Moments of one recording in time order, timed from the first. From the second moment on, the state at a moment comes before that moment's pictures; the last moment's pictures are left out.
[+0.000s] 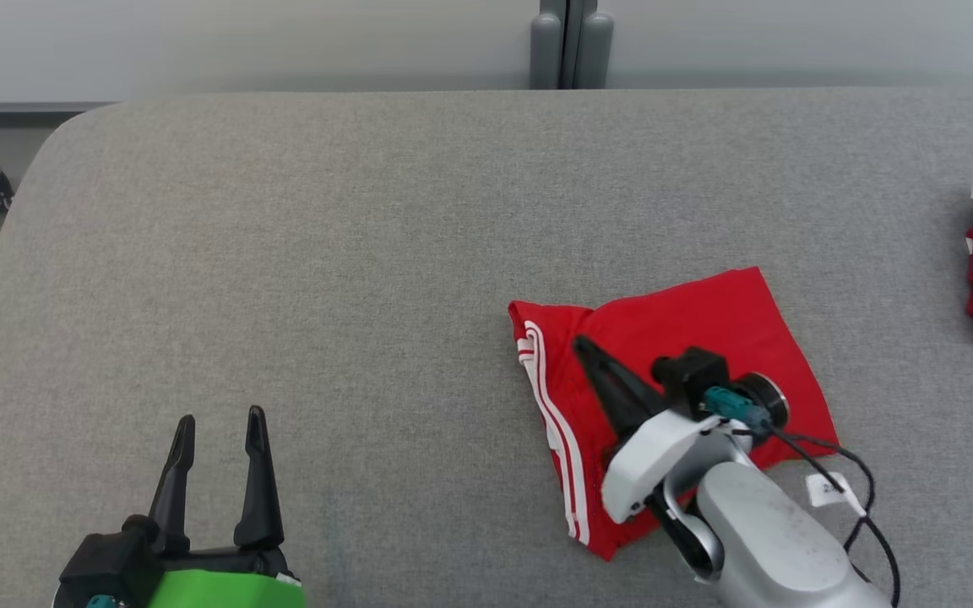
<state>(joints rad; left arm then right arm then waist) 0.09 0.05 -0.07 0.01 -0.34 -0.06 -0.26 -0.44 -0.05 0.50 0.64 0.29 0.13 -0.26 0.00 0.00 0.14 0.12</state>
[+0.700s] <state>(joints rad) 0.17 0.05 -0.03 0.11 -0.27 -0.08 -0.26 0.09 -0.18 -0.02 0.17 0.20 0.13 -0.26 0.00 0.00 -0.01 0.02</state>
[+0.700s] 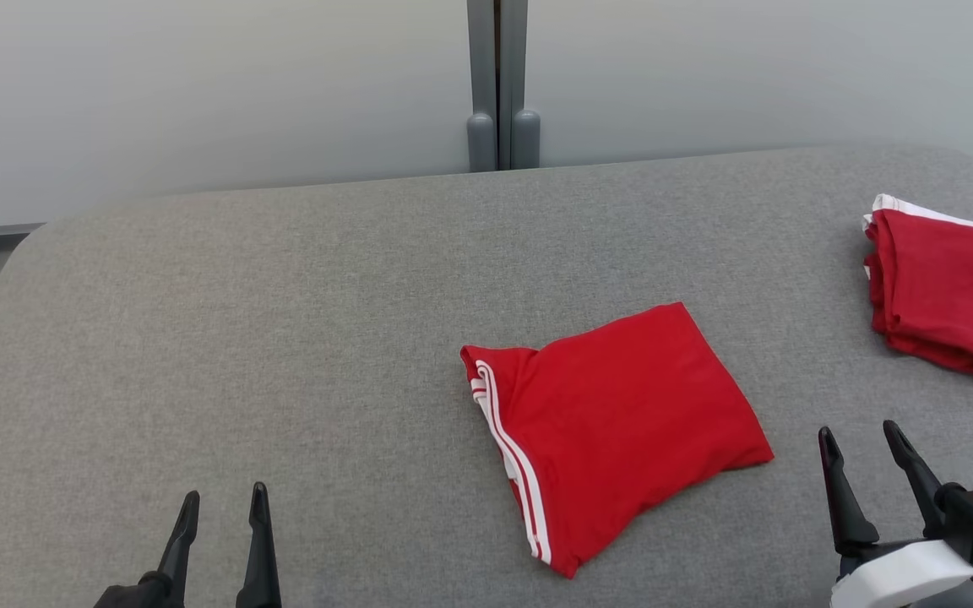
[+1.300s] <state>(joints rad) 0.18 0.05 -0.04 0.12 -0.27 -0.08 -0.26 0.10 -0.16 -0.06 0.21 0.23 0.13 -0.26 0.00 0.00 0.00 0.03</state>
